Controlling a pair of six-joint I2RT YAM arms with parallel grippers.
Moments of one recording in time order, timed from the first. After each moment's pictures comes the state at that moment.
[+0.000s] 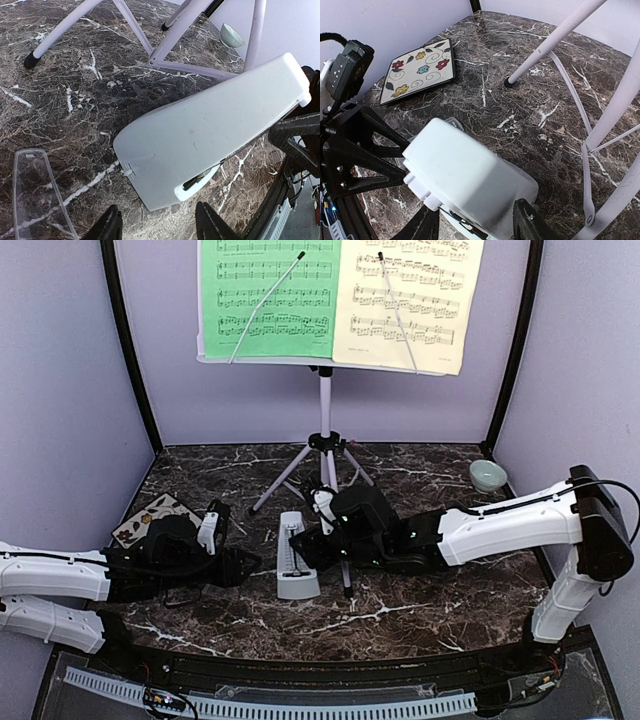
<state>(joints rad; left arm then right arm) -0.90 1.03 0.40 0.11 -0.05 -0.62 1.19 1.68 1.08 0.07 0.23 0.38</state>
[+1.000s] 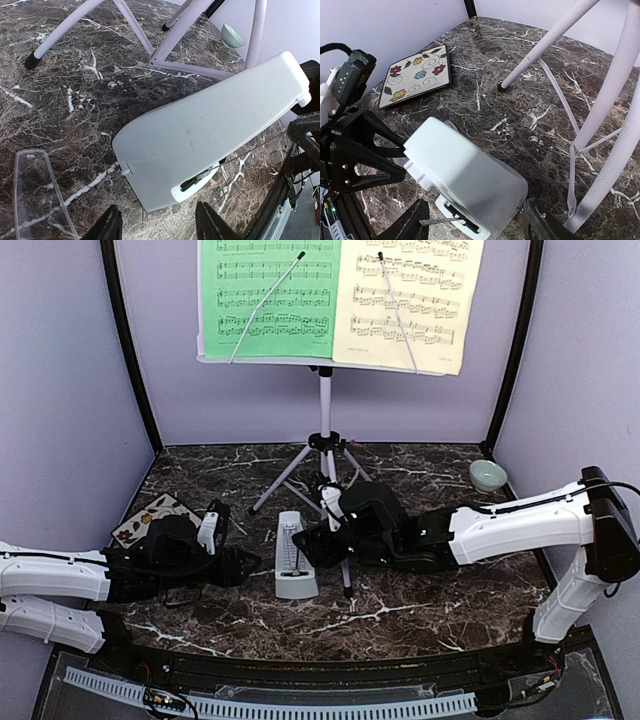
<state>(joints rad) -0.90 1.03 0.40 0.11 -0.05 -0.62 1.19 1.62 1.06 0.06 0.25 0.37</state>
